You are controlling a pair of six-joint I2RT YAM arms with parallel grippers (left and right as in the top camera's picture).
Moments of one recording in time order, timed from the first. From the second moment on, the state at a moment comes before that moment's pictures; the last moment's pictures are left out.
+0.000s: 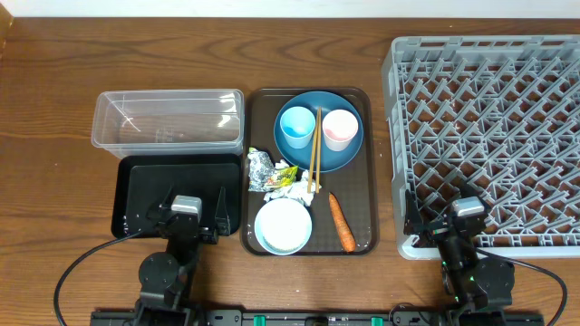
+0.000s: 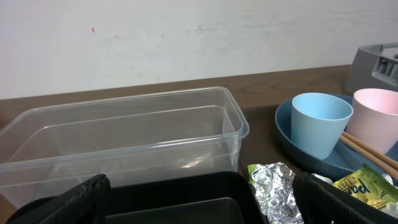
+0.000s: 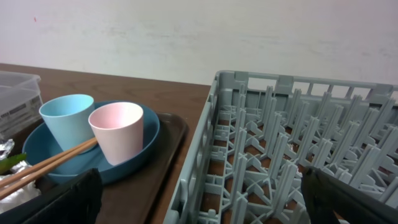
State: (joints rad) left arm -0.15 0.01 0.02 -0.12 -0.03 0.03; right arm 0.09 0.01 0.01 -0.06 -0.13 0.00
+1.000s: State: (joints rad) left arm -0.15 0.01 0.02 -0.12 -0.03 0.03; right arm 0.09 0.01 0.01 -0.06 -0.13 0.00
